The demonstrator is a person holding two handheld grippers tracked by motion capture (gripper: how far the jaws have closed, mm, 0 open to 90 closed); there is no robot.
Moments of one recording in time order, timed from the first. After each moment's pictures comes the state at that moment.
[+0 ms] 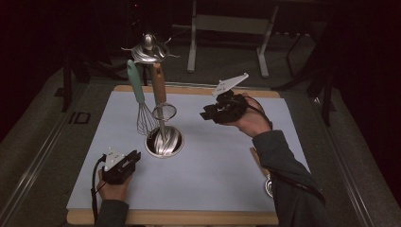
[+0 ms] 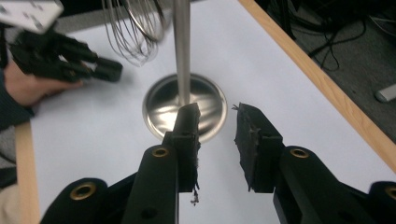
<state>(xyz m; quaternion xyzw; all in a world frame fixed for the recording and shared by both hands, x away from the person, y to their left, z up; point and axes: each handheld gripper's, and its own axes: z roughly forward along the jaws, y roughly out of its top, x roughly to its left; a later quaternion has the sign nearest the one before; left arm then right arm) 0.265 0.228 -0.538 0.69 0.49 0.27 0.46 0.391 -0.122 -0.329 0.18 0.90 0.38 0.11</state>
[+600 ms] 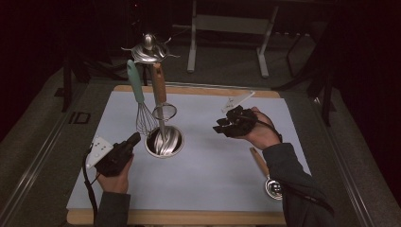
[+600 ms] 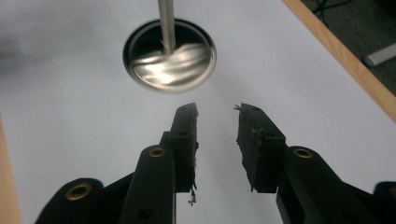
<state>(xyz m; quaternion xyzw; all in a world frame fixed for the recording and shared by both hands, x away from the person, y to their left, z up) 0.254 0.214 -0.445 0.61 0.42 0.31 0.60 0.380 -0.152 -0.368 0.20 0.92 0.33 0.12</state>
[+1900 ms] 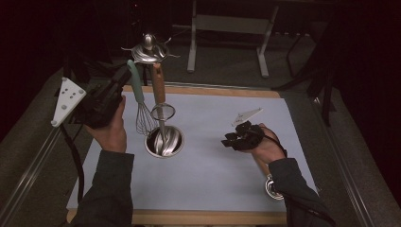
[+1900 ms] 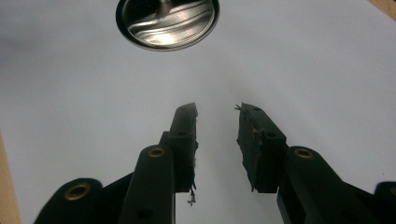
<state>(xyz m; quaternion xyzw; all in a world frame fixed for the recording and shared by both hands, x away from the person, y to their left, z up) 0.283 0.208 -0.295 0.51 0.33 0.39 0.70 0.373 -0.185 -0.419 0.24 0.91 0.33 0.08</state>
